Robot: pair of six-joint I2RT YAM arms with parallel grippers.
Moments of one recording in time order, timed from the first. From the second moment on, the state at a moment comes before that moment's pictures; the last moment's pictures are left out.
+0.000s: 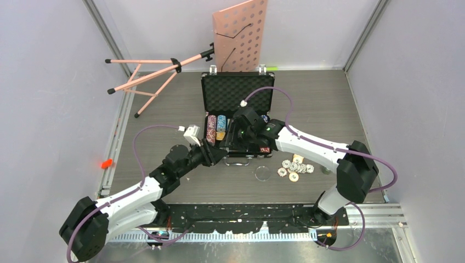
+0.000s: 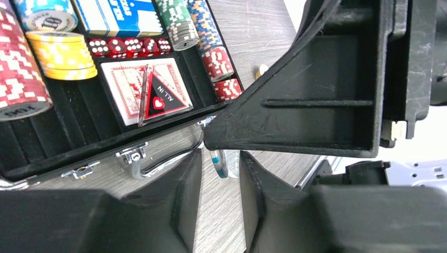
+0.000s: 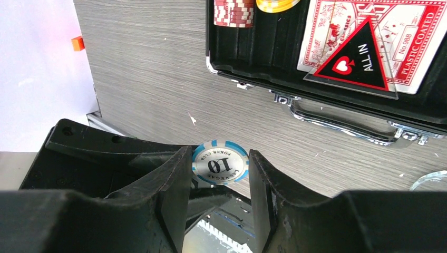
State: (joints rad) left arm -0.70 0.91 0.29 0.43 0.11 -0.76; right arm 0.88 1.57 1.21 -0.45 -0.06 1.00
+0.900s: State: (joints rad) left arm -0.63 0.79 0.42 0.22 0.43 -0.76; right arm 0.74 1.13 0.89 -0.27 -0.39 0.79
